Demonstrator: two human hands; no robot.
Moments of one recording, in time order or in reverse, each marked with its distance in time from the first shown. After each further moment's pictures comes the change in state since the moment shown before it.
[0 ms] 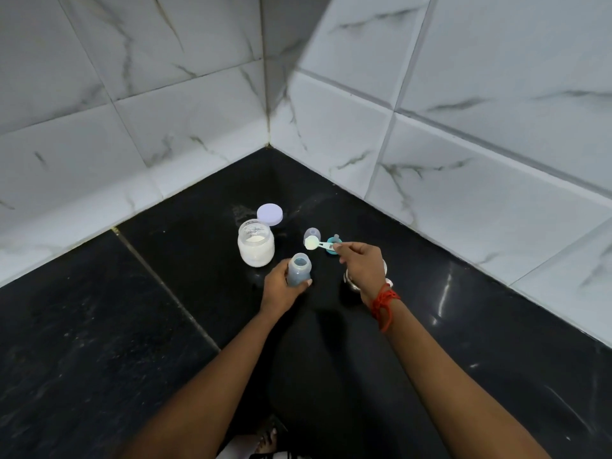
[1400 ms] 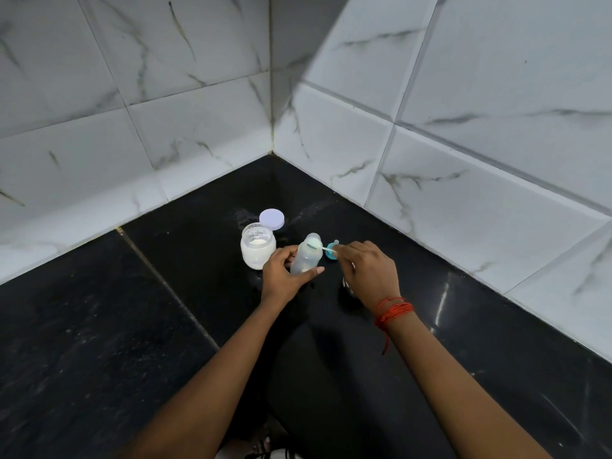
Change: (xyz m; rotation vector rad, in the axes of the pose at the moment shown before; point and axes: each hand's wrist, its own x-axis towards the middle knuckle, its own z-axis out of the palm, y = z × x) left_hand 0.000 0.042 -0.011 -0.085 0.157 0.145; right_hand -0.020 -0.006 -0.024 -0.972 0.142 -0.933
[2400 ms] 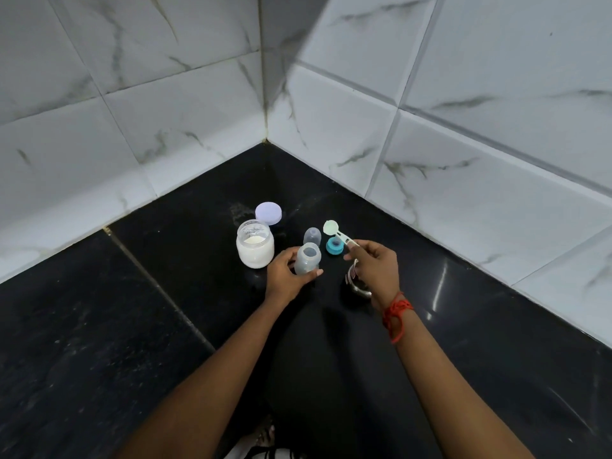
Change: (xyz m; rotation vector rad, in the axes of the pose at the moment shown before) left_hand 0.019 -0.033 0.017 -0.013 -0.124 -0.084; right_hand 0.012 0.005 0.023 1.003 -0.056 0.961
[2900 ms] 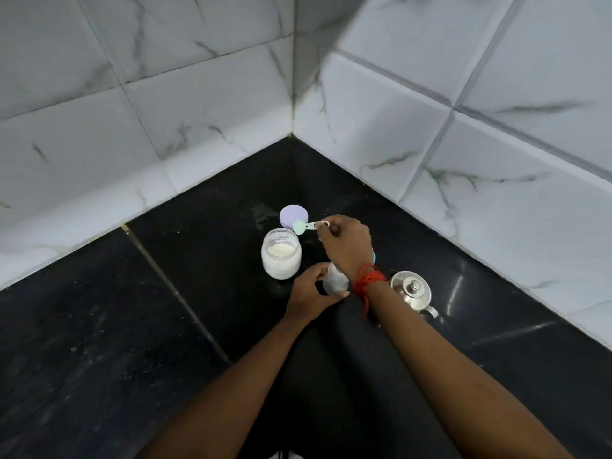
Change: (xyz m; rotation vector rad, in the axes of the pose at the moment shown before) left_hand 0.014 -0.026 -0.005 0.020 -0.147 -0.021; right_hand 0.057 -0.030 0.122 -0.524 -0.125 -0.354
